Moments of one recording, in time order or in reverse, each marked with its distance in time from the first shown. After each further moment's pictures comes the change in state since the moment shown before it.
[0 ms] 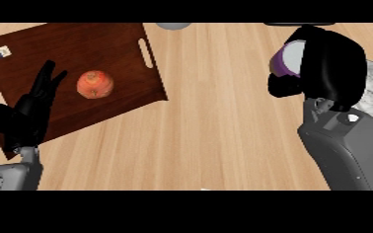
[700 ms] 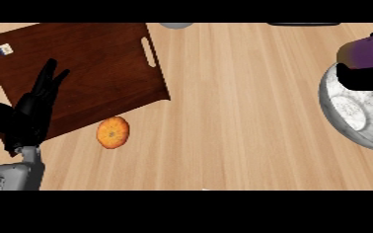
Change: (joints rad) left arm -0.005 -0.022 0.008 -0.027 -0.016 -0.020 0.021; right arm 0.112 -0.098 -0.356 -0.094 -0.108 -0.019 -0.143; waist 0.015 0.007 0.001
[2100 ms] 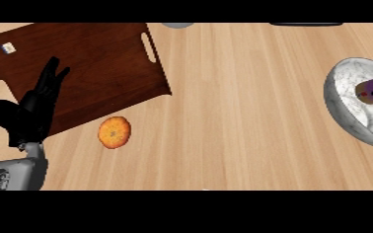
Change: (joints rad) left arm -0.027 -0.030 0.032 0.038 -0.035 -0.028 -0.023; right arm -0.015 -0.206 -0.389 0.947 -0.306 -0.154 -0.697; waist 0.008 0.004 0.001
